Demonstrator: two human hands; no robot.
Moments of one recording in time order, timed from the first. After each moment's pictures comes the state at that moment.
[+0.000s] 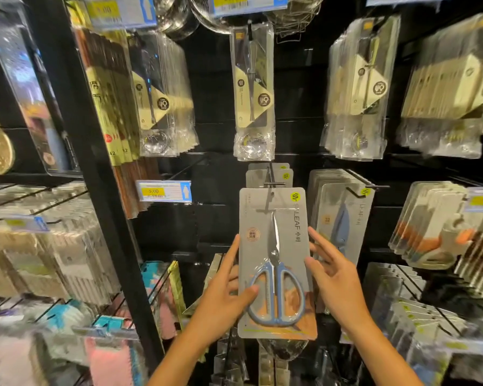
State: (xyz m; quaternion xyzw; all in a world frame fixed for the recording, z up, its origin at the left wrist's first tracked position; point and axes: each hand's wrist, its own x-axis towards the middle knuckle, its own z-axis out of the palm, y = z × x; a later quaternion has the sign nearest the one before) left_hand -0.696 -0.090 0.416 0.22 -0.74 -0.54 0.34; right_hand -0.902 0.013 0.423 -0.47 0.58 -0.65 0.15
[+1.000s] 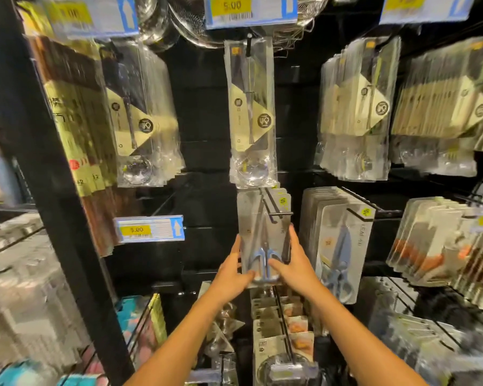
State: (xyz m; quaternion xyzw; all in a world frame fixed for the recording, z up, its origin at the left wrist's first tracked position) left_hand -0.781 -0.225 0.425 0.30 -0.81 -0.45 0.24; right_hand -0.947 -0.135 0.409 -0.47 0.70 -0.51 0.14
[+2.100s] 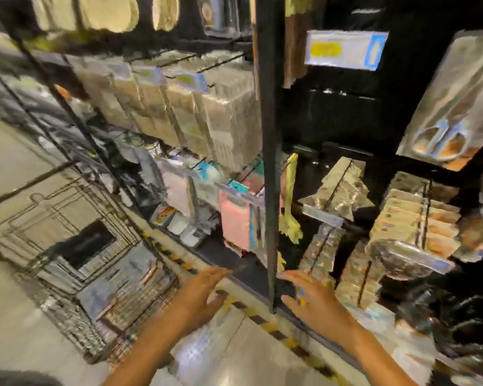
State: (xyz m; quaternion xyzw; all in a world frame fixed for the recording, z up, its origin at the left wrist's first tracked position) left_hand -0.407 0.001 0.238 0.52 -0.81 -0.23 0.17; right_hand -0.718 0.003 0.218 -0.73 0.54 -0.18 0.38
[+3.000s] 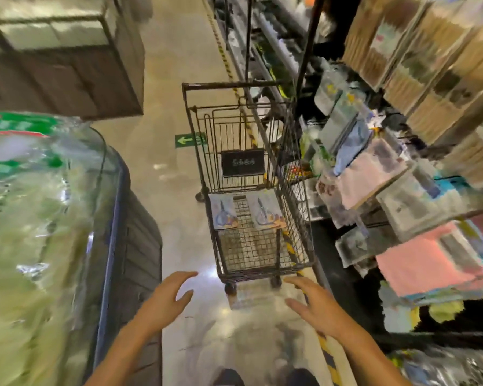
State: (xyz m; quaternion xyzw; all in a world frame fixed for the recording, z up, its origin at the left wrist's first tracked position) left_hand -0.034 0.233 0.128 0.84 -0.40 -0.30 0.21; right_hand -0.312 -0.028 0.160 -0.85 0.33 0.11 0.39
